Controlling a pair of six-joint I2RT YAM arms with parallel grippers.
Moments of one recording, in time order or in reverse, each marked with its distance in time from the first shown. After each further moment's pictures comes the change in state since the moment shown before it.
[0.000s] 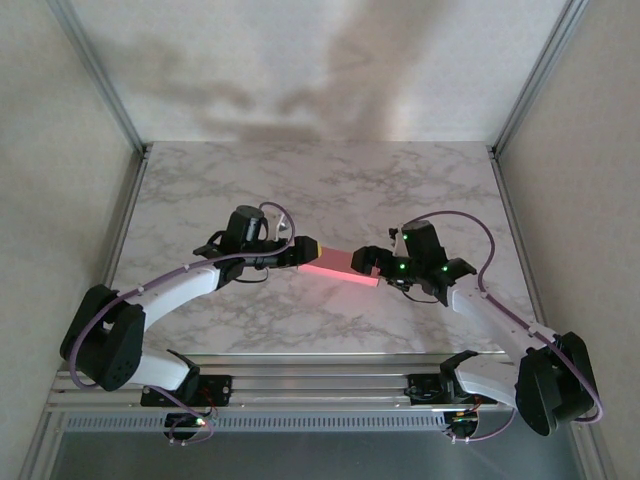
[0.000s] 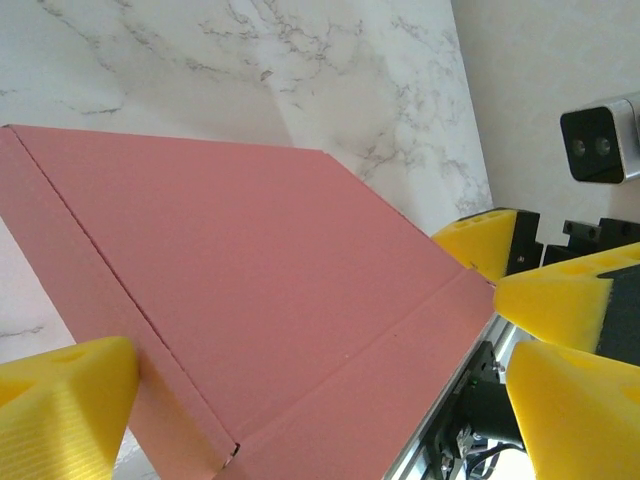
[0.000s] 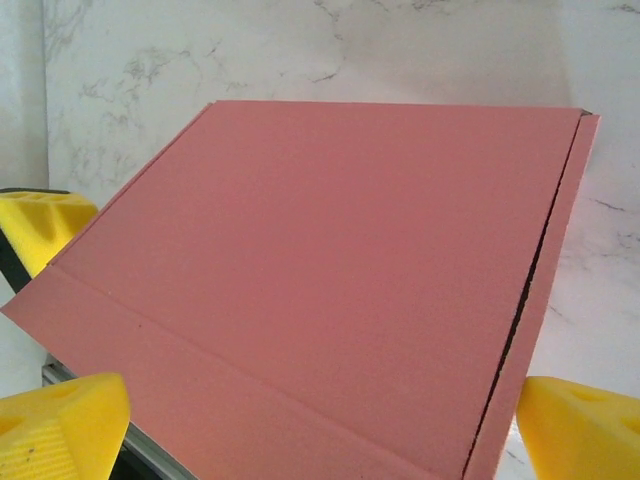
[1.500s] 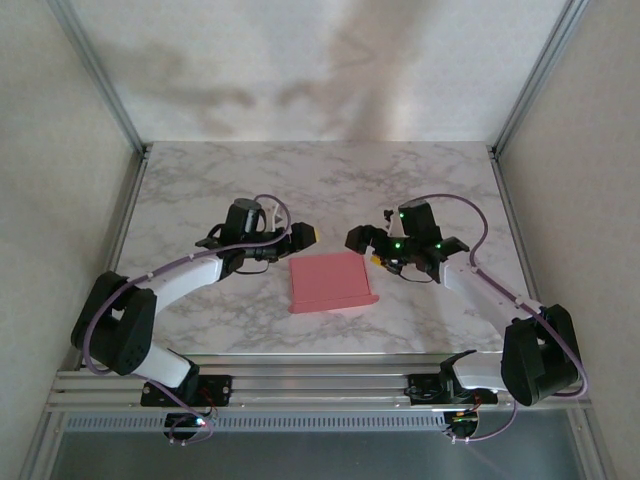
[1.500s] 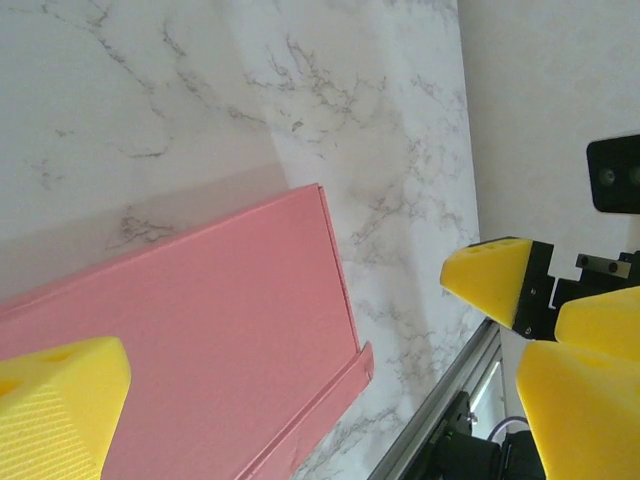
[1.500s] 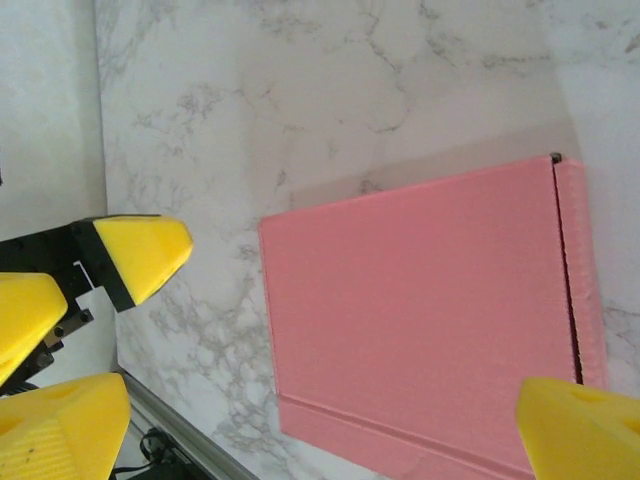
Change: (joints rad) left arm 0.059 0.085 0.039 0.056 0.001 -0.100; right arm -0.044 0.163 0.151 0.027 -0.094 0.032
